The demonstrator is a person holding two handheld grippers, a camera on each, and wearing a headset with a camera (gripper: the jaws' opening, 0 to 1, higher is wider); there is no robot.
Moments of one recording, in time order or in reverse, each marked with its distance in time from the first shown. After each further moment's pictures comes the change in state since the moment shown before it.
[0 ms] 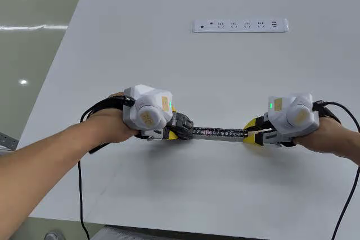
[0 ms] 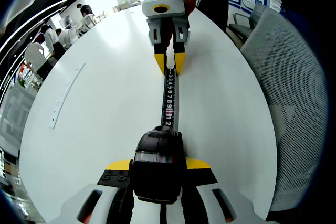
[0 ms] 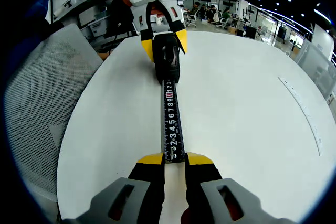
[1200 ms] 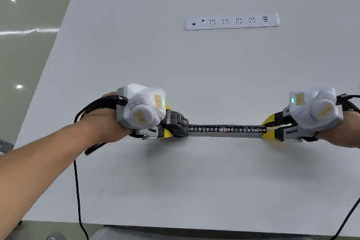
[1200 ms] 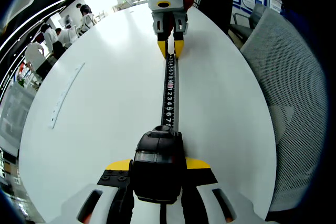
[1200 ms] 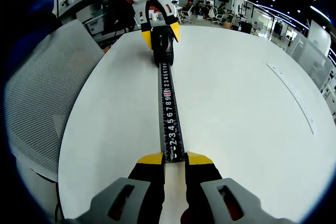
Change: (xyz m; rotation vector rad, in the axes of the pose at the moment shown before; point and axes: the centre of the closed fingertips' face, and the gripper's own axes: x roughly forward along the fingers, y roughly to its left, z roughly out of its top) left arm 0.001 0.000 0.000 -0.004 0.003 -0.006; right arm -0.044 0.007 -0.038 0.022 0.034 -0.024
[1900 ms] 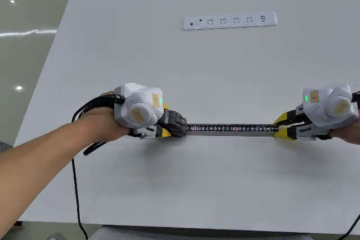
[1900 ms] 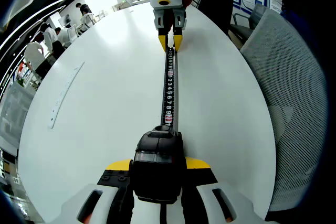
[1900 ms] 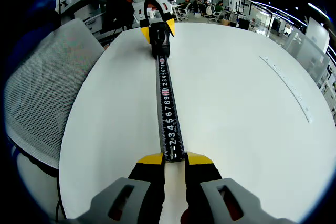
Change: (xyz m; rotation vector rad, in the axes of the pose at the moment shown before) left arm 0.000 0.000 0.000 -0.003 0.002 -0.007; right arm -0.018 -0.010 -0.023 0.017 0.025 -0.008
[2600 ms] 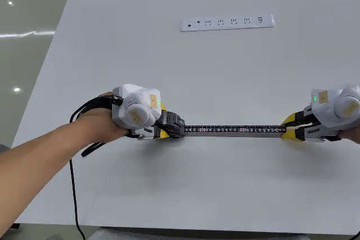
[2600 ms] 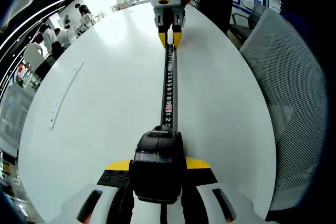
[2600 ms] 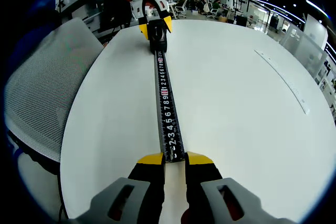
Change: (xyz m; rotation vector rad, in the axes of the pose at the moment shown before) left arm 0.000 0.000 0.001 0.008 -0.003 -0.003; right arm -0.009 -0.002 -0.011 0.016 0.021 -0.010
